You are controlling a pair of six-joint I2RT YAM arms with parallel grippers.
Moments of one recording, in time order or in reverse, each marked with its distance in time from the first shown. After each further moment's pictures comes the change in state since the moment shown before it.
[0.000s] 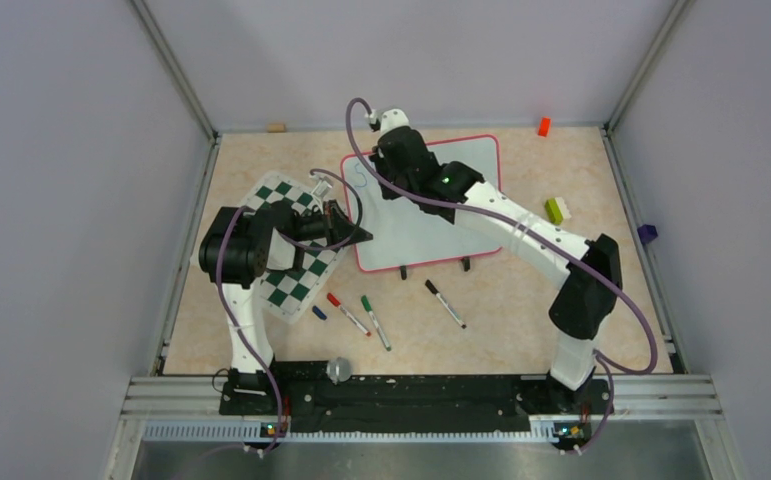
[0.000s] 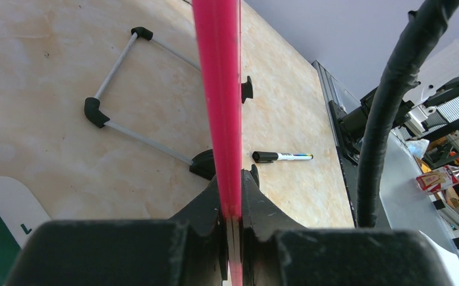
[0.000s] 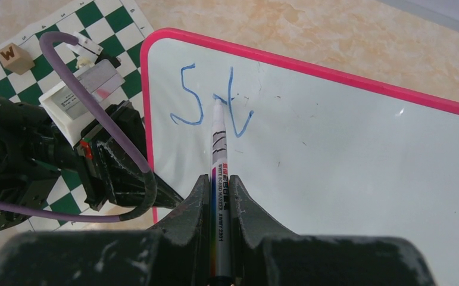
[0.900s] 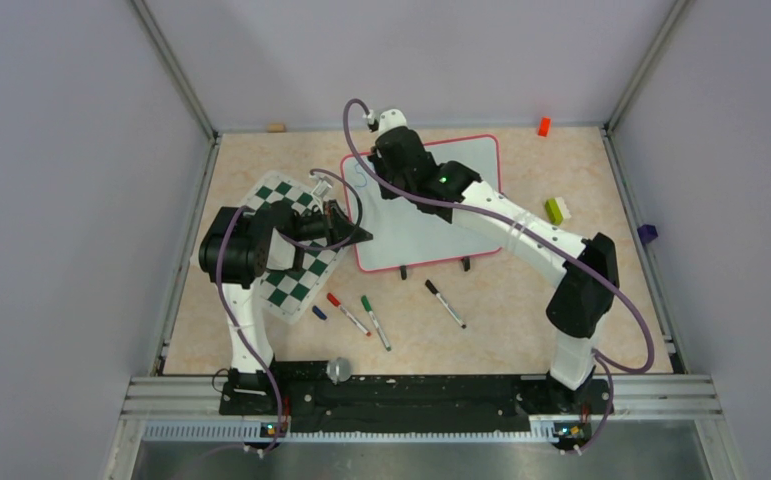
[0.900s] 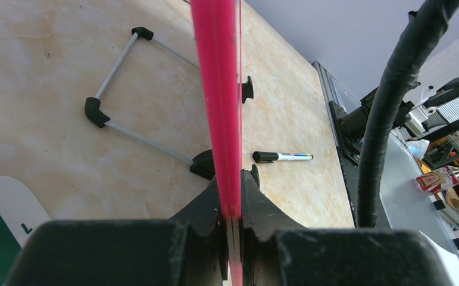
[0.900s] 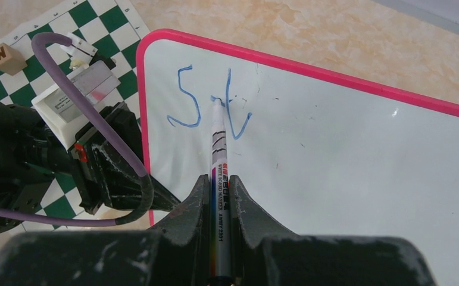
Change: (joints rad) left arm 0.000 0.000 0.000 0.000 -0.001 0.000; right arm 0.001 0.021 0.016 -0.004 0.014 -0.006
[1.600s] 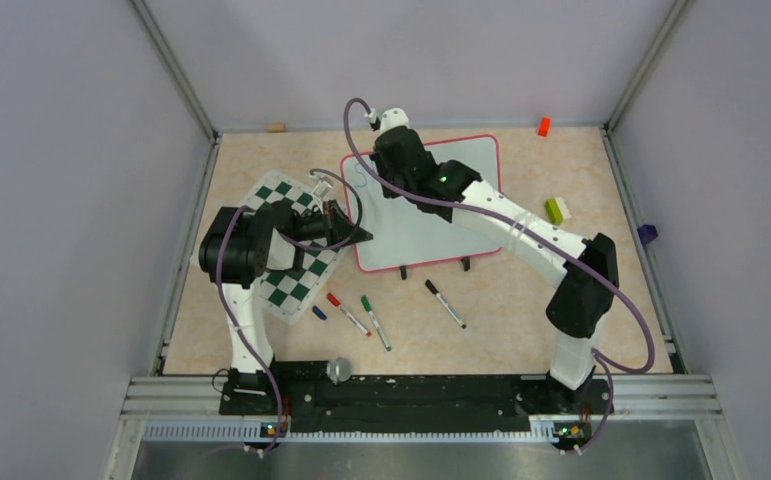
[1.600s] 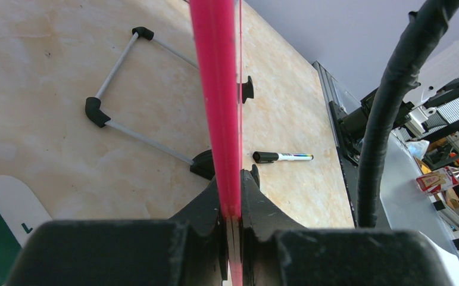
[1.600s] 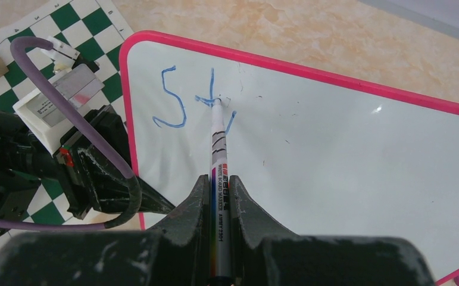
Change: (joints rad) left arm 0.000 0.000 0.000 -0.001 -0.001 0.000; right arm -0.002 0.002 0.012 -0.023 0.048 0.002
